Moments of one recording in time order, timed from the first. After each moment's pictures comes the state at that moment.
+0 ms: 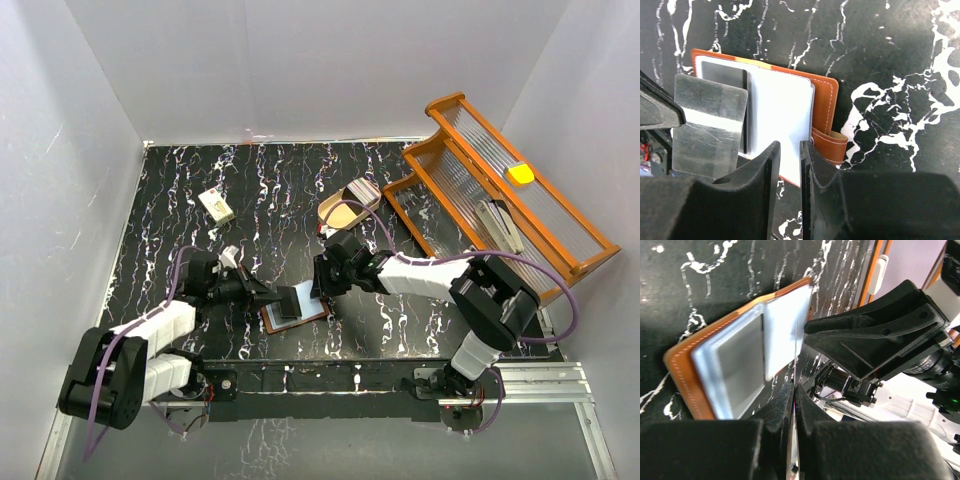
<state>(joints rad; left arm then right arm) -0.24 1.12 0.27 0.14 0.73 -1.03 0.83 1.63 0.87 -0.08 -0.21 0.61</state>
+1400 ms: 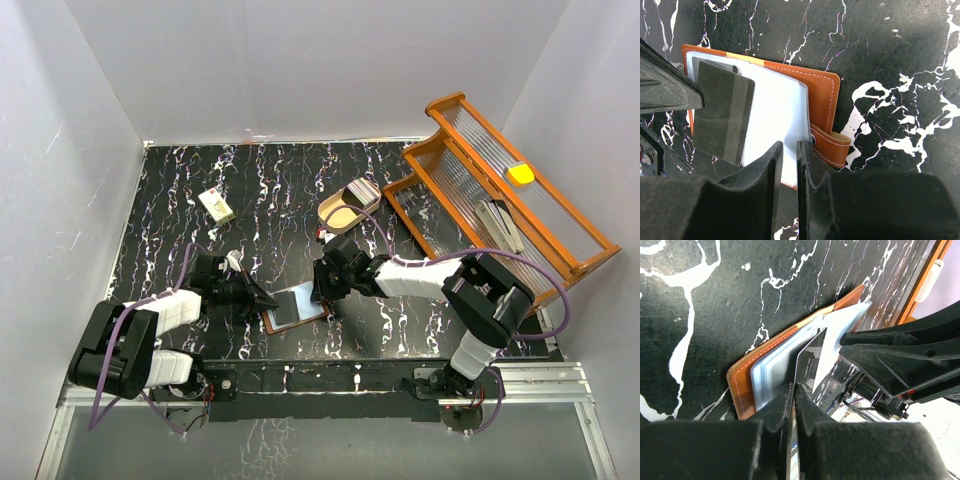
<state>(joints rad) -0.24 1.30 0.30 0.07 0.66 -0.89 0.85 1.67 0.84 -0.03 -0.19 0.60</state>
